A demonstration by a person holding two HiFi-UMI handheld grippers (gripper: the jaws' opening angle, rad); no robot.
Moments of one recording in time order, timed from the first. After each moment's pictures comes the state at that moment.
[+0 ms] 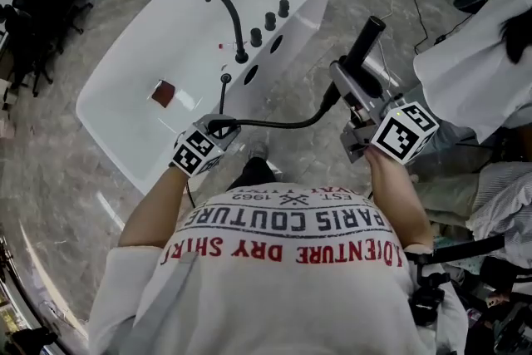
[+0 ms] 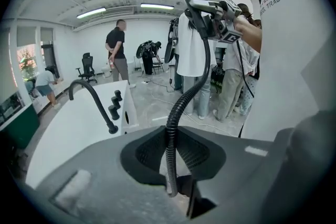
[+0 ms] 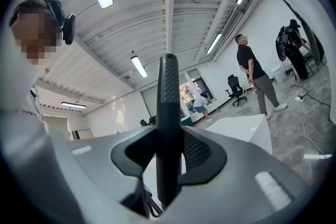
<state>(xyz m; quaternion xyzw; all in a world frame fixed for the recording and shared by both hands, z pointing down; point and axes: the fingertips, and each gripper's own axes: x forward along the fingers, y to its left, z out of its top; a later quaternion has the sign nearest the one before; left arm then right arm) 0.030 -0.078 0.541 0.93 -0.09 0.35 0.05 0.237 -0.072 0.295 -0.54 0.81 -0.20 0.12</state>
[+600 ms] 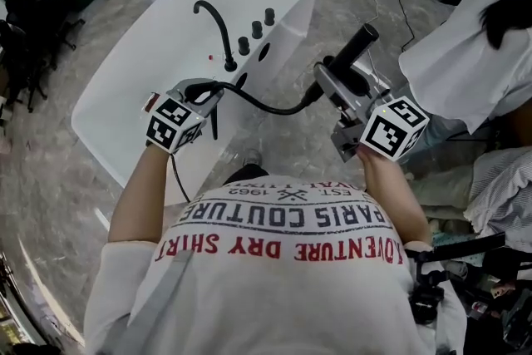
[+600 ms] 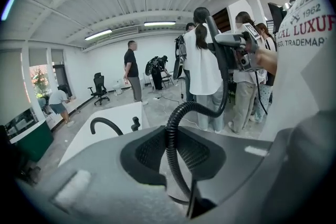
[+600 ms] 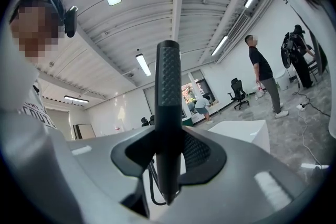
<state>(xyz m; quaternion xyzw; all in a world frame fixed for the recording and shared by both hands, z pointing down) 0.054 -0.151 0.423 0.95 -0.15 0.28 -0.01 0.232 -0.060 0.280 -0.53 0.82 -0.17 0.10</state>
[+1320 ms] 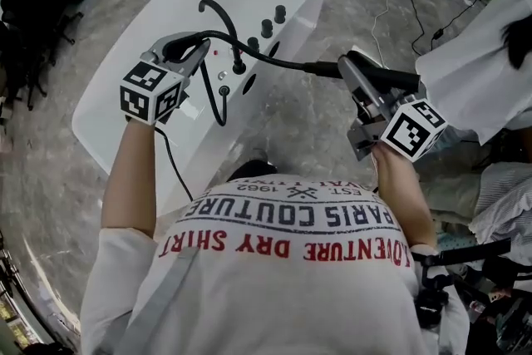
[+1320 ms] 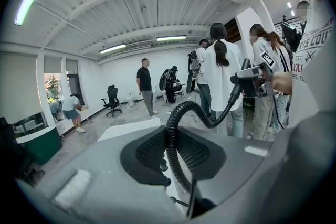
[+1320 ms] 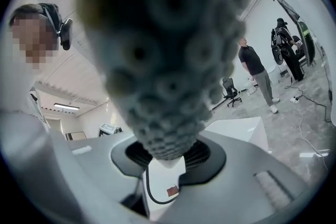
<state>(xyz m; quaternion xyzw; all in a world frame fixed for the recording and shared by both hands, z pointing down) 0.054 -0.274 0.330 0.96 -0.21 0.21 -0.03 0.262 -0.118 0.284 -0.56 0.80 -0.20 0.12</state>
